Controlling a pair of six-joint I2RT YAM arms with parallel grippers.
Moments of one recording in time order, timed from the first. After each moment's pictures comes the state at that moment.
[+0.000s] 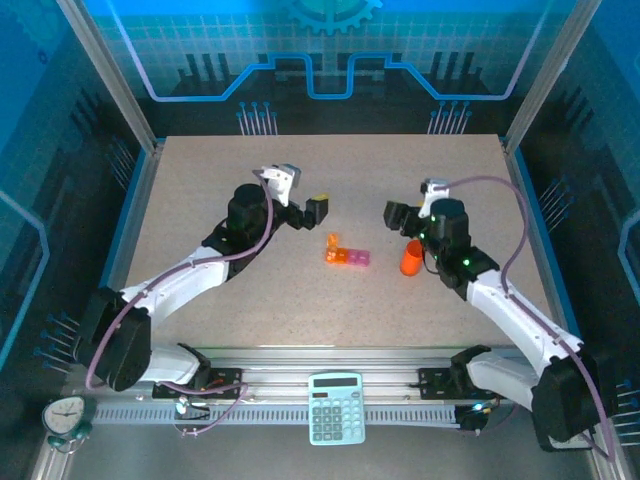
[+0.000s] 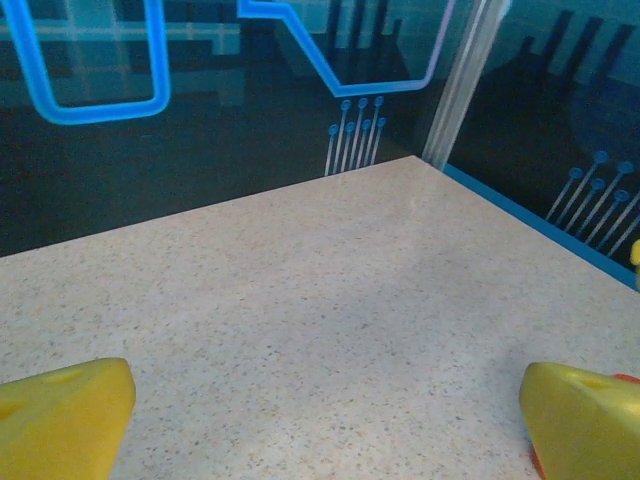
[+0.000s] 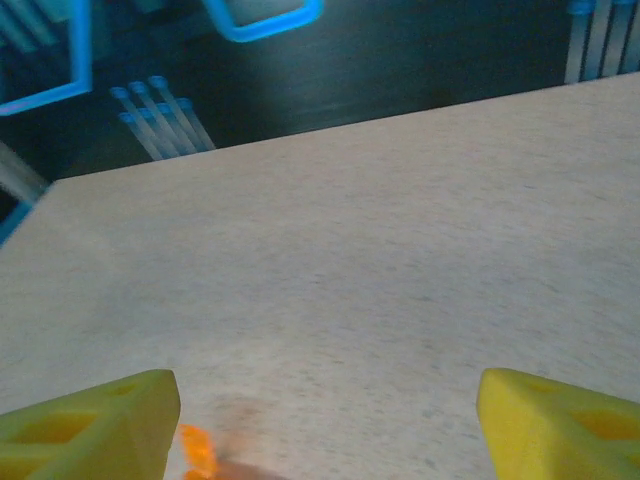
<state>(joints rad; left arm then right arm) -0.48 1.37 0.86 0.32 0.11 -0.14 0.37 1.10 0.78 -0.06 0.04 0.37</state>
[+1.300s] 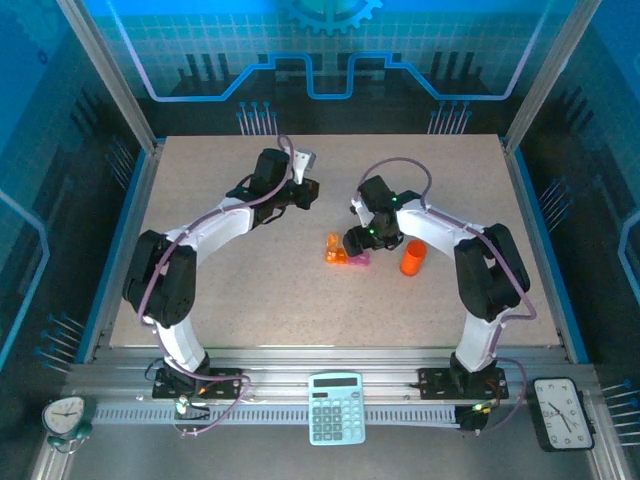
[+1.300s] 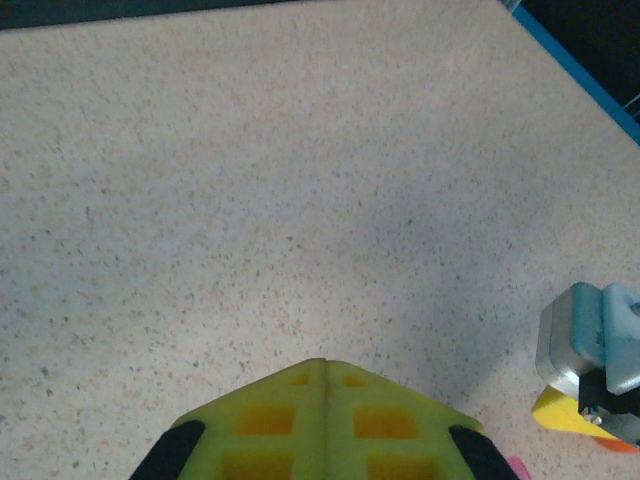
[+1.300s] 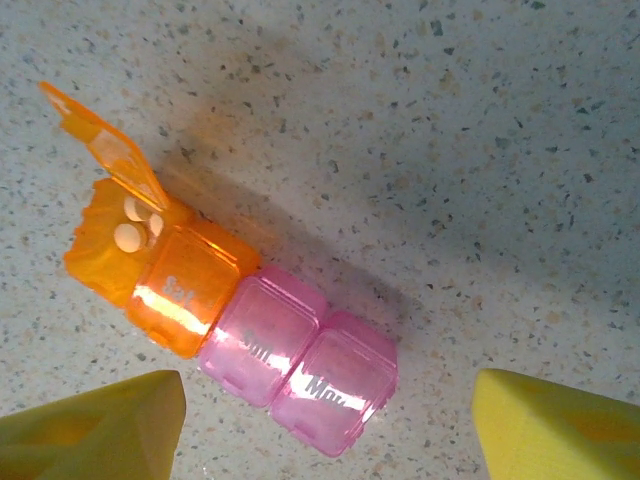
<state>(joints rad) -0.39 1.78 1.30 -0.11 0.27 -0.19 0.49 1.83 1.30 -0.74 -0.13 0.14</state>
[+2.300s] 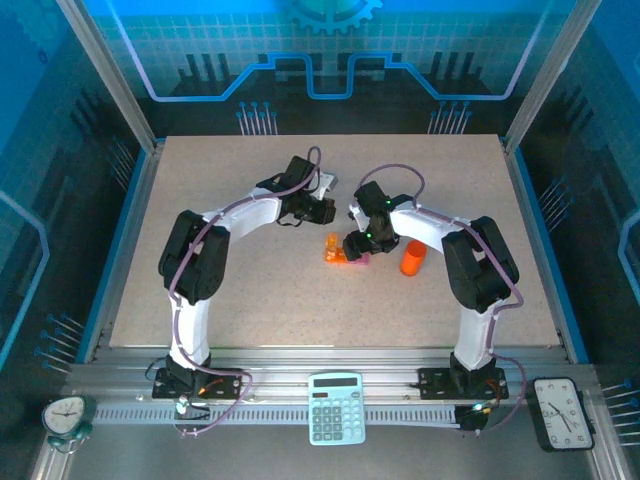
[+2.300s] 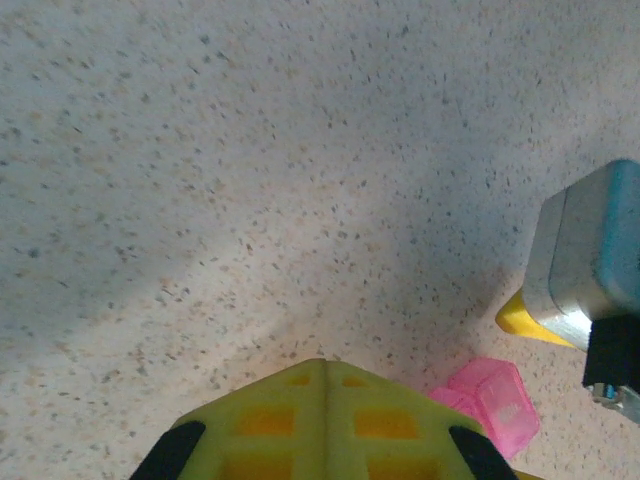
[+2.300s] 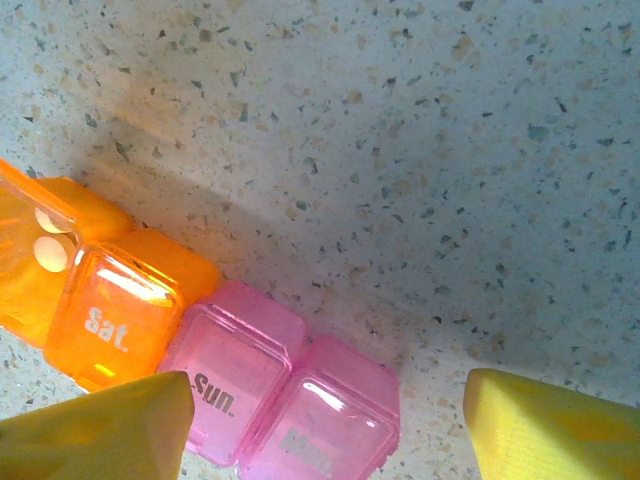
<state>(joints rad) -0.45 2.03 1.52 -0.43 0.36 -0.19 0.49 1.91 1.29 -0.70 -0.12 0.14</state>
